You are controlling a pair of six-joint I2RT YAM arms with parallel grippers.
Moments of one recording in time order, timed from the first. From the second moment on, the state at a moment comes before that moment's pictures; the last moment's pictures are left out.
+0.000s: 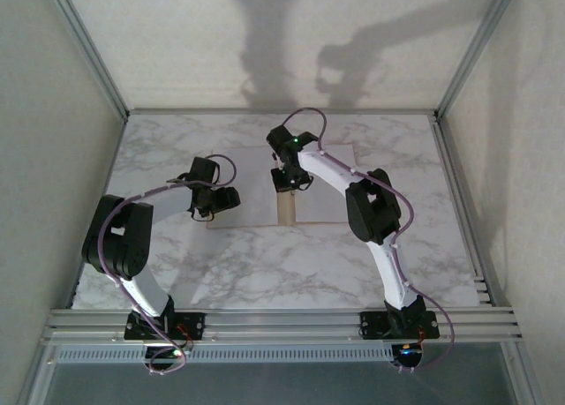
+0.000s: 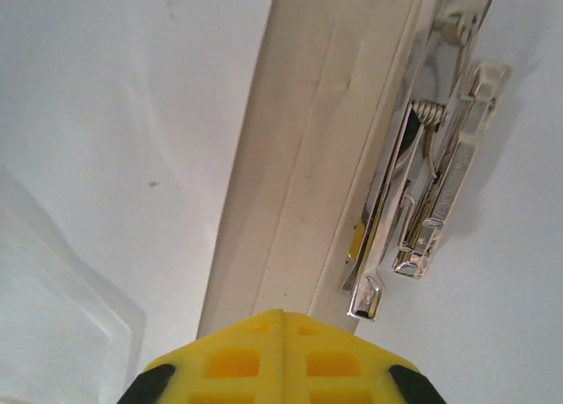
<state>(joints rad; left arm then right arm) -0.23 1.71 0.92 -0.32 0.17 -0.55 0.67 2.27 1.96 -1.03 -0.03 0.30</state>
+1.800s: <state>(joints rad) -0.13 1.43 0.65 -0.37 0.23 -0.66 0.47 1.68 1.22 -0.69 -0.16 0.40</state>
